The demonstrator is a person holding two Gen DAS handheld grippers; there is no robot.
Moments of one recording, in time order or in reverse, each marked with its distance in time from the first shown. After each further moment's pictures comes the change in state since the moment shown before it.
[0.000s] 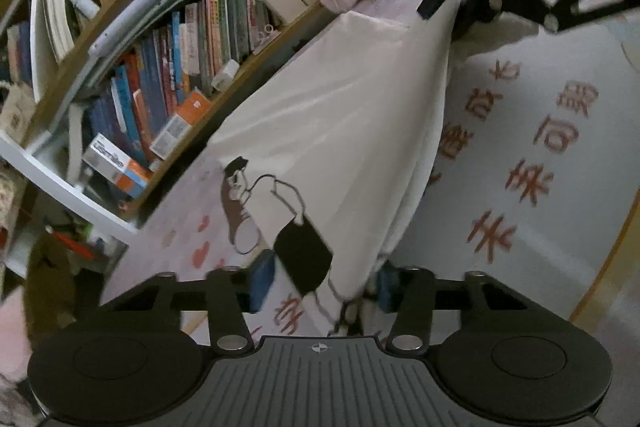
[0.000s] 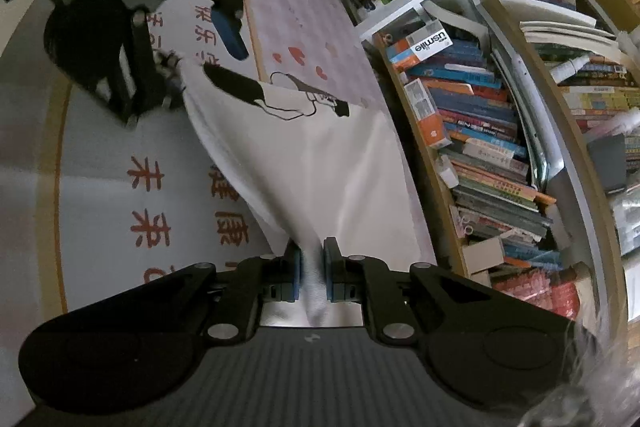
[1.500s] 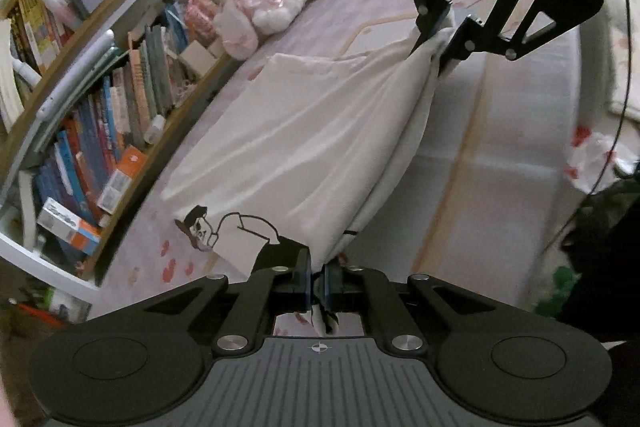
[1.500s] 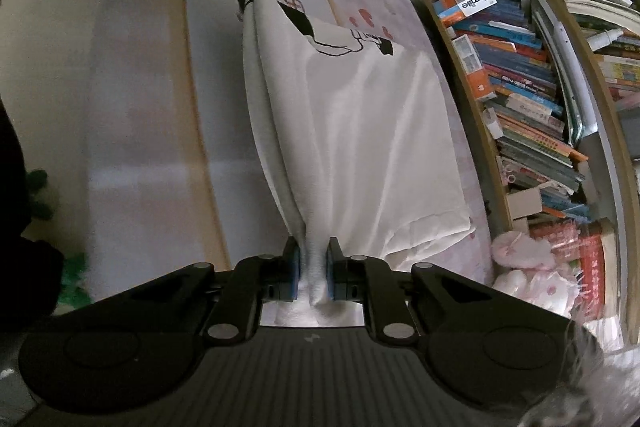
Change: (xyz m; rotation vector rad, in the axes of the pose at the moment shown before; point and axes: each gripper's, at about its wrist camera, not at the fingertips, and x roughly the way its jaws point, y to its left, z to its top) left arm -0.074 0.028 -0.067 0.213 -0.171 -0.293; right arm -0.030 0.075 0.011 0.035 0.206 0.081
